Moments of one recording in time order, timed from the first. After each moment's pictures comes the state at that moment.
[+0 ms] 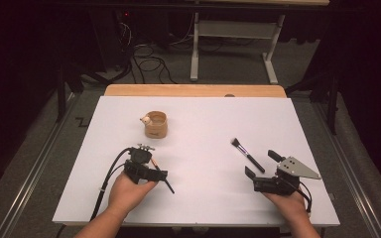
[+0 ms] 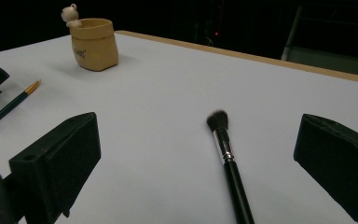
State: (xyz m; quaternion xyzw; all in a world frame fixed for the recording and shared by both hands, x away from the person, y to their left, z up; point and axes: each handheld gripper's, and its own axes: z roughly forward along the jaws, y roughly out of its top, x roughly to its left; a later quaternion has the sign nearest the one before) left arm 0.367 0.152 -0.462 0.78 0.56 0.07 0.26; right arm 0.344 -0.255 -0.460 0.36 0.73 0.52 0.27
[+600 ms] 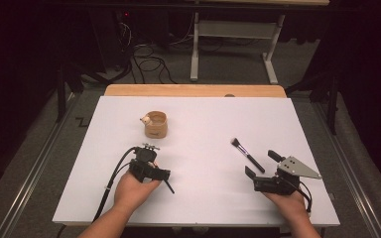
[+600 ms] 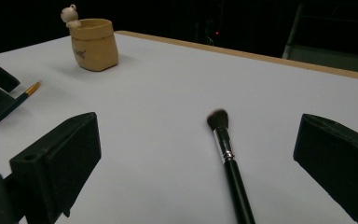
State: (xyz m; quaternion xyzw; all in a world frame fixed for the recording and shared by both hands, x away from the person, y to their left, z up) left arm 0.374 0.143 -0.468 0.79 0.56 0.08 0.24; right arm 0.345 -0.255 -0.461 0.37 0.72 0.52 0.26
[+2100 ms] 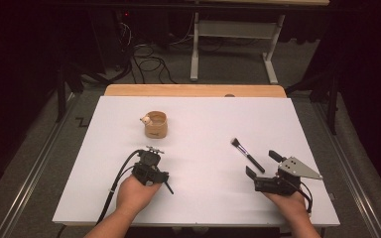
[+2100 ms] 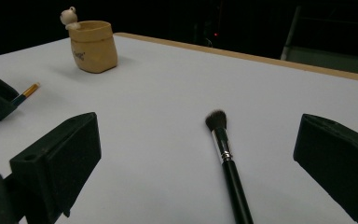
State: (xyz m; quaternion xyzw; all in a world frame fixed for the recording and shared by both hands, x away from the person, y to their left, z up) left arm 0.366 0.134 -0.467 0.80 0.55 0.10 0.22; right arm 0.343 -0.257 -0.460 0.37 0.72 0.52 0.27
